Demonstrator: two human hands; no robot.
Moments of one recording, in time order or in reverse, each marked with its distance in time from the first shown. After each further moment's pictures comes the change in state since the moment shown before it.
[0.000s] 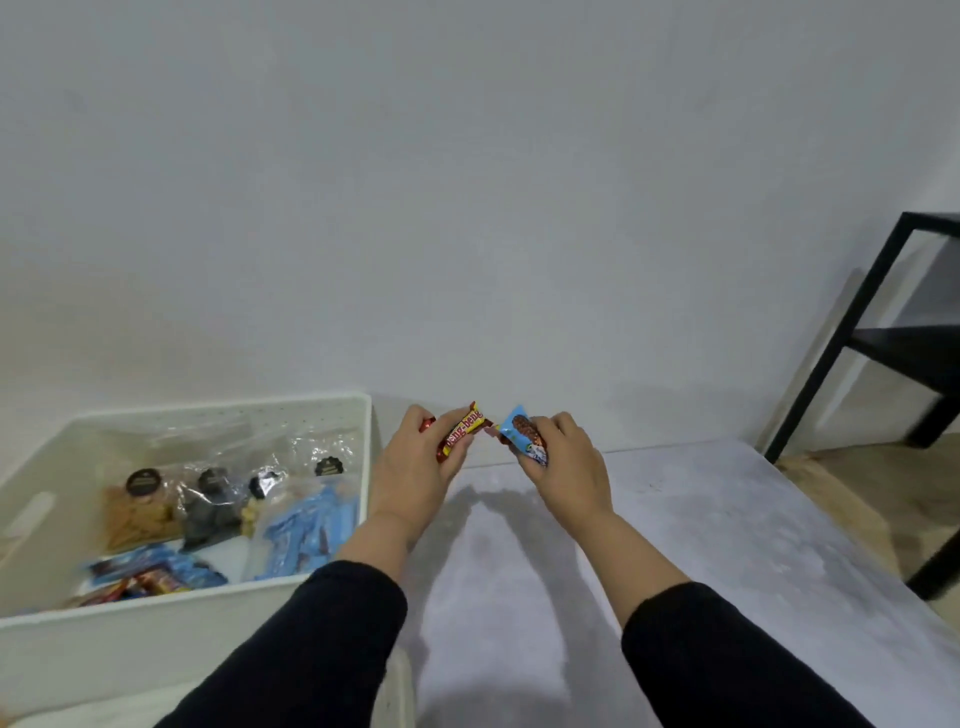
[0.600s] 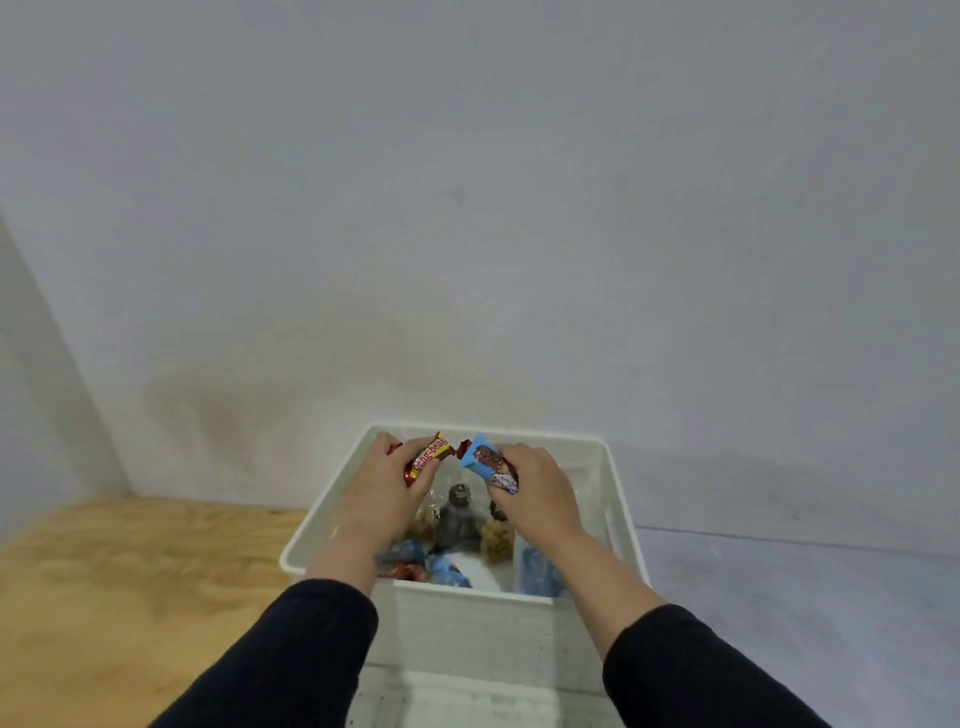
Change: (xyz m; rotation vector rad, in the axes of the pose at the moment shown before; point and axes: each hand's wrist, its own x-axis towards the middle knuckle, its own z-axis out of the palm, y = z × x) left_hand -0.052 -0.220 -0.221 0.087 0.067 -0.352; right_hand -0.001 -0.295 0.108 0.358 -0.211 -0.271
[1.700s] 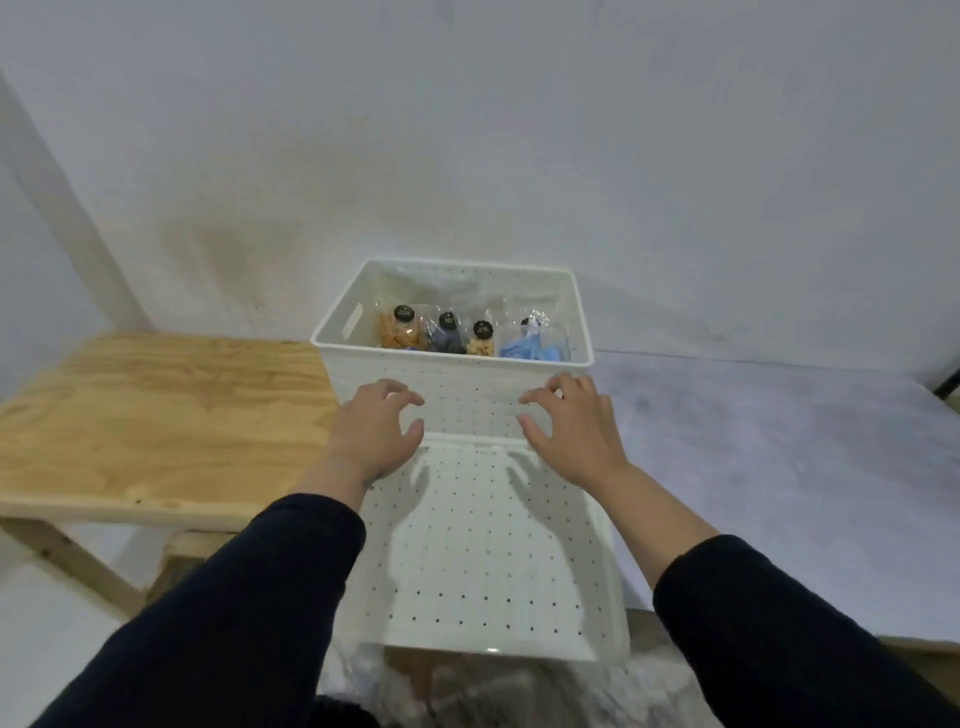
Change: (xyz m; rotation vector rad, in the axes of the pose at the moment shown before) left_hand -0.194 -0.005 -0.023 0.305 -0.275 0.055; right_hand -0.211 -0.011 -0.047 -0.392 -0.124 0.051
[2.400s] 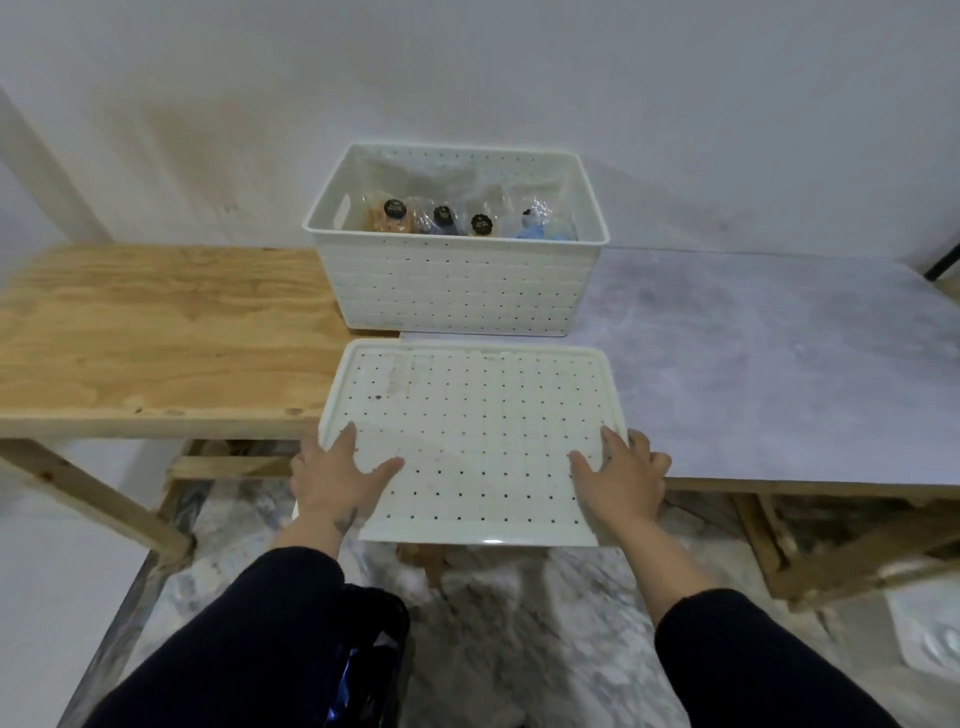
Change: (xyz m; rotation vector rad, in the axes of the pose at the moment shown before) left_hand -0.128 -0.080 0.097 -0.081 -0.265 -0.500; right_hand -0.159 0.001 0.094 0.110 -0.149 0.755
